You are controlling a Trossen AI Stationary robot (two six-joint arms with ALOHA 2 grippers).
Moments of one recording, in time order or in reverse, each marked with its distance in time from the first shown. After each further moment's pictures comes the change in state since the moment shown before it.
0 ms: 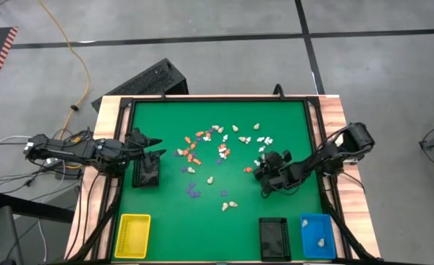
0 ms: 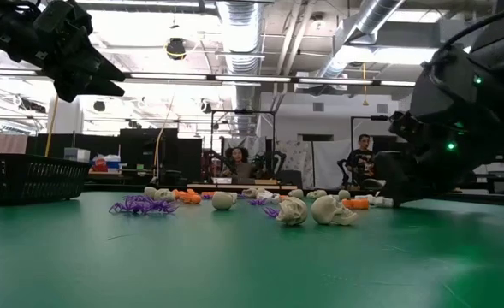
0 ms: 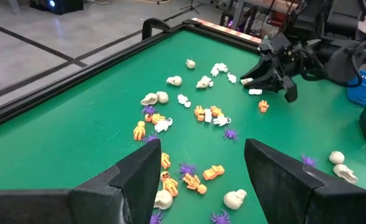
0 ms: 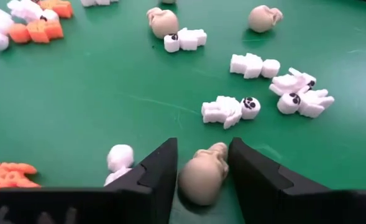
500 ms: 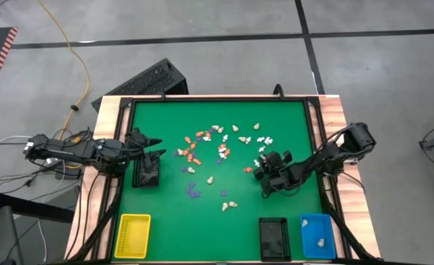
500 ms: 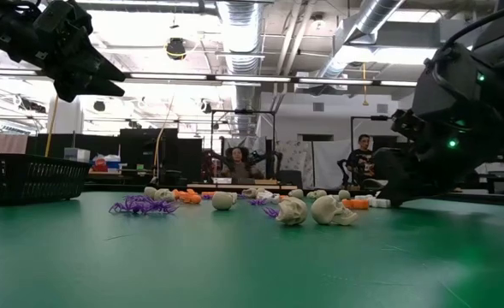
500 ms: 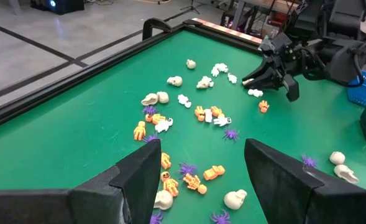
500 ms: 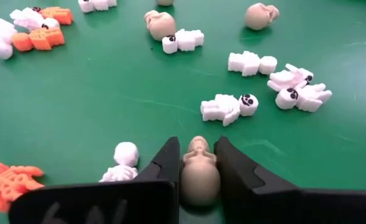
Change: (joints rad) left arm 0.000 0.000 0.000 0.000 -0.002 0.000; right arm 0.008 -0.012 0.007 -0.021 -0.001 0.043
